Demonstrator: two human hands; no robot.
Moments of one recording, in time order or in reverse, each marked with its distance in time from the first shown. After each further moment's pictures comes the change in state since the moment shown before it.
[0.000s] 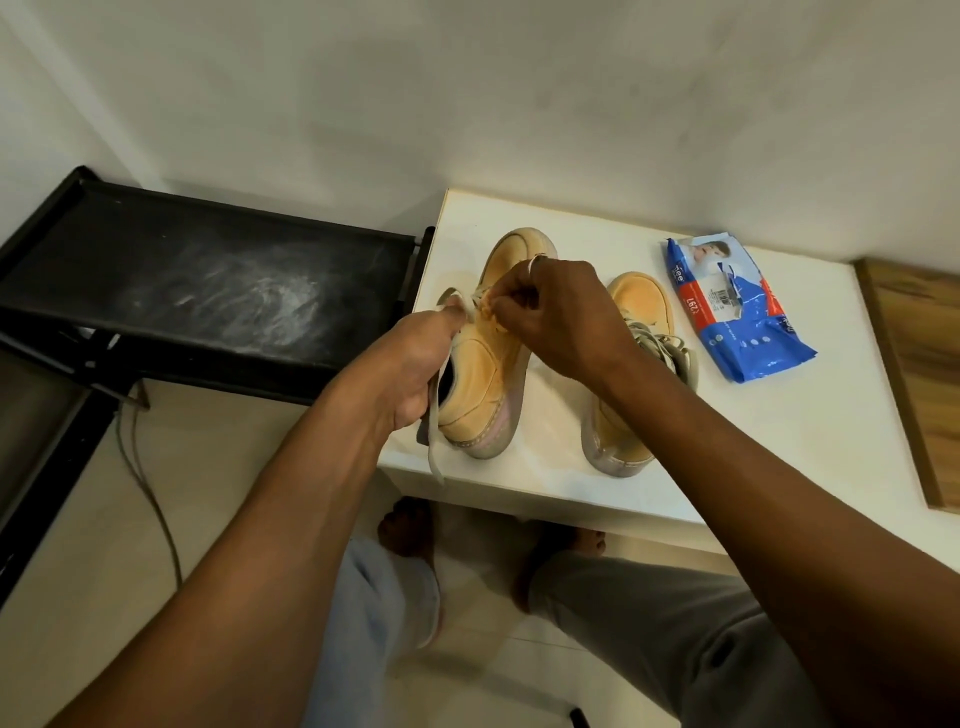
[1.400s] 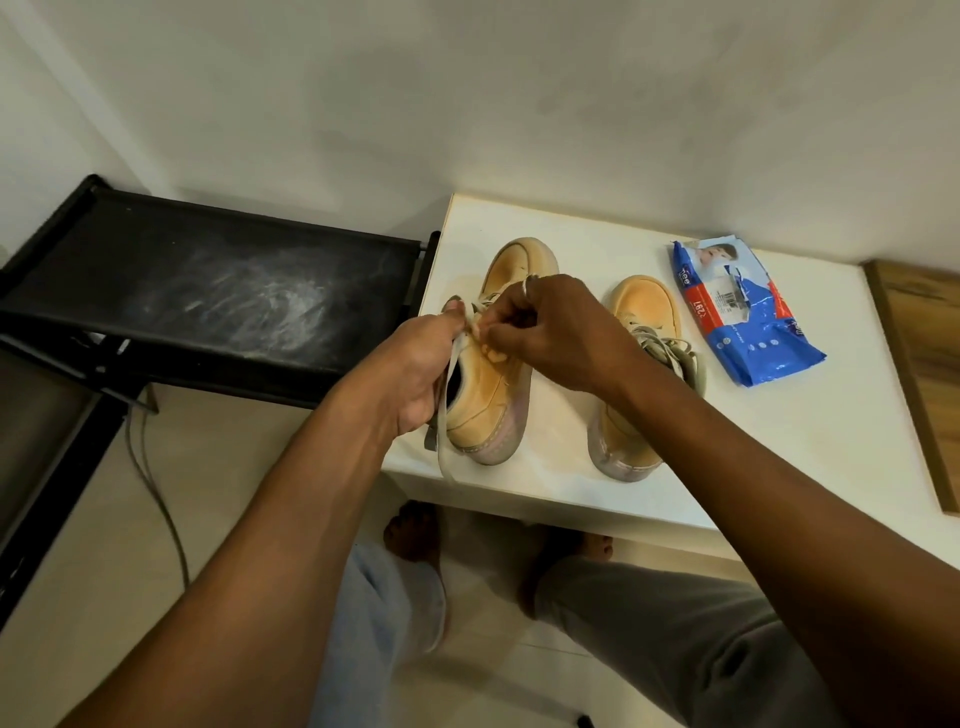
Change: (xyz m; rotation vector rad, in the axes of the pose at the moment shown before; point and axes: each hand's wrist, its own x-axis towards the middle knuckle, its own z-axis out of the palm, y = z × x) left_hand -0.001 0.001 -0.002 -0.109 0.008 -0.010; right_hand -0.004 -0.002 -0.001 0.158 -0.195 0.018
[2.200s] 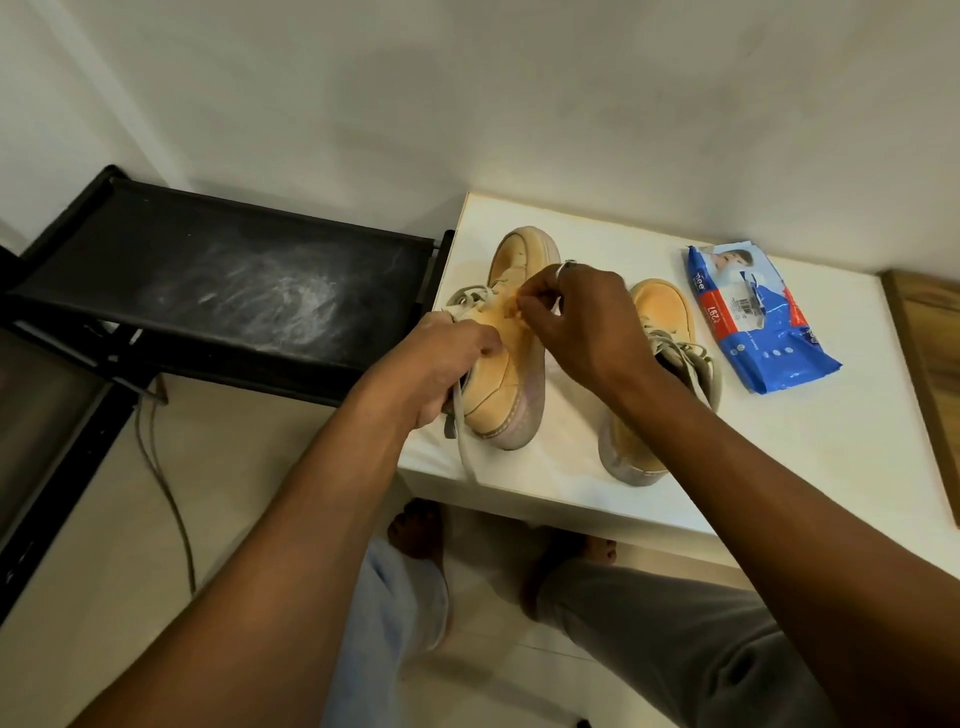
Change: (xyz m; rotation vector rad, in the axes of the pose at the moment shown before) left_hand -0.002 0.003 0.001 0.248 0.072 0.035; right_hand 0.008 0.016 0.007 -0.206 0.300 -0.015
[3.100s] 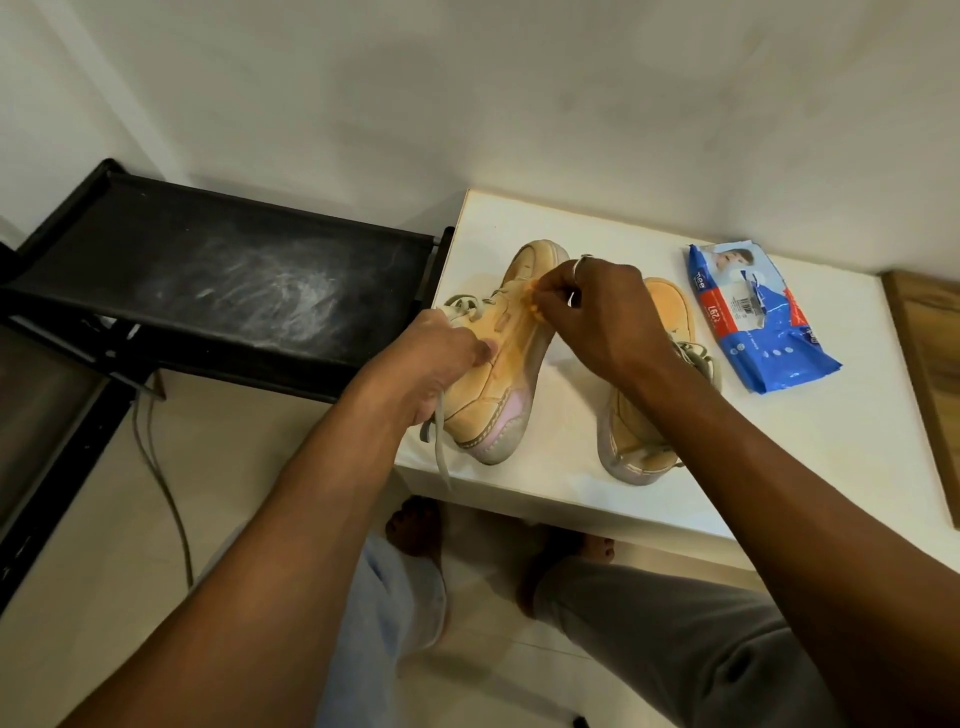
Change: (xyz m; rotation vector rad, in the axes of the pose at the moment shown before) left_hand 0.011 -0.005 -0.001 0.042 0.064 0.011; right_hand 0.003 0.011 -0.010 0.004 -0.017 0.049
